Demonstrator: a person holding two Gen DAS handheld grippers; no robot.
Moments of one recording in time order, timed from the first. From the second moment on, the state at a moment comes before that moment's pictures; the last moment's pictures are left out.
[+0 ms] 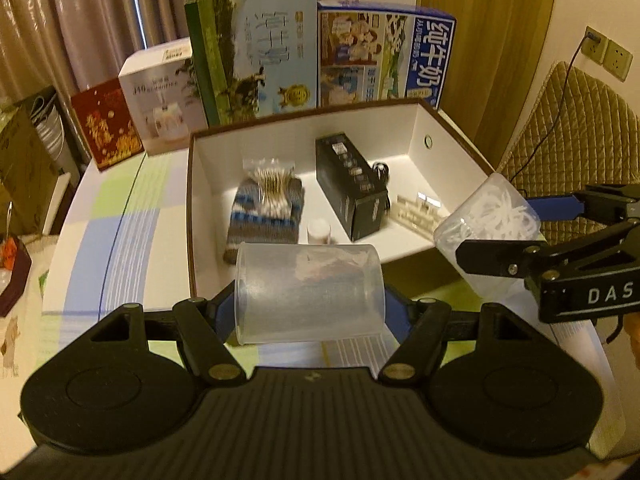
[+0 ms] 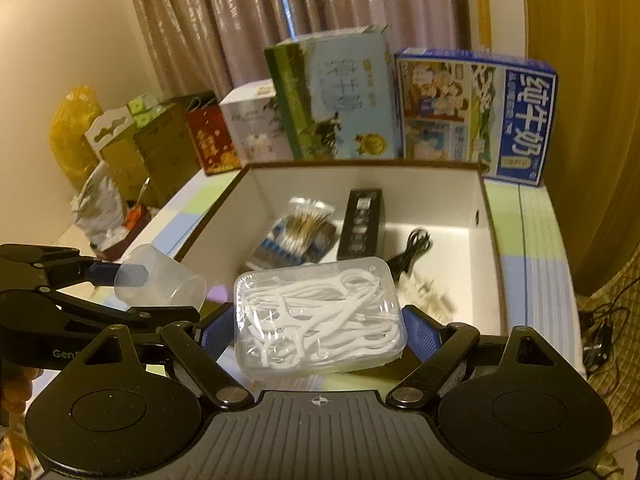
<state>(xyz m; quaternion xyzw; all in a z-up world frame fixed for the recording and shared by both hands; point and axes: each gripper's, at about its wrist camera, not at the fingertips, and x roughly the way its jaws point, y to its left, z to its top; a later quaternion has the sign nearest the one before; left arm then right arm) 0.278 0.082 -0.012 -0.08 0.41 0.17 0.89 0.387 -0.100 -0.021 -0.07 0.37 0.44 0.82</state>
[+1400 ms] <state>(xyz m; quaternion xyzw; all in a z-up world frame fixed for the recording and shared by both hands) 0.414 0.166 -0.067 -0.05 0.46 0.17 0.87 0.534 -0.044 -0.062 -0.09 0.40 0.35 0.84</state>
